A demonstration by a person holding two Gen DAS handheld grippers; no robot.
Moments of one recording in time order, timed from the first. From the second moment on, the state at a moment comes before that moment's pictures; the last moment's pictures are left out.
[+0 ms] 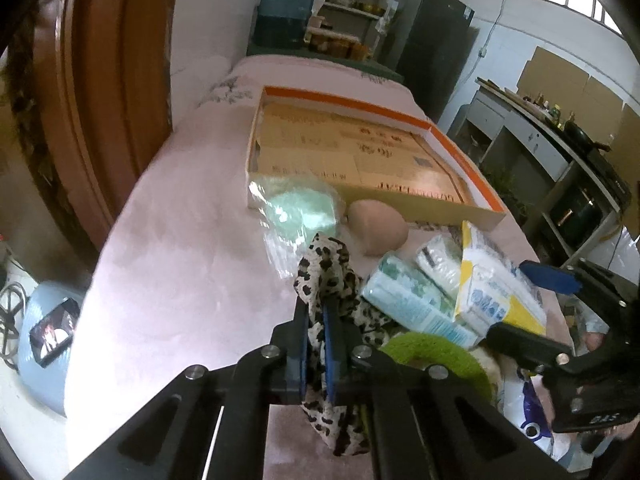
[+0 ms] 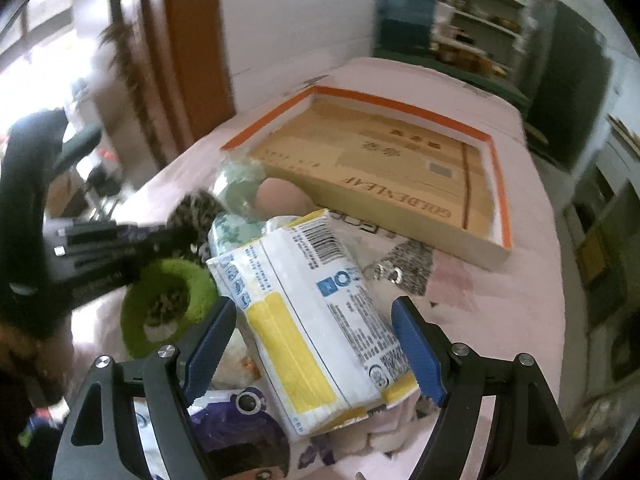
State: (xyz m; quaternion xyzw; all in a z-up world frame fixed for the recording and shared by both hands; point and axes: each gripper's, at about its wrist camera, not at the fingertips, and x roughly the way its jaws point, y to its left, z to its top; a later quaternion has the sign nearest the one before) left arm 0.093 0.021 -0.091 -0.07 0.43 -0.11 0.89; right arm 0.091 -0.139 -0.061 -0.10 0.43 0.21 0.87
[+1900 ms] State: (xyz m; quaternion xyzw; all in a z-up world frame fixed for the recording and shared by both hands) left arm 0.201 -0.007 0.032 -0.02 0.32 -0.12 0.94; right arm 0.205 -0.194 0.038 -0.02 0.39 0.16 0.90
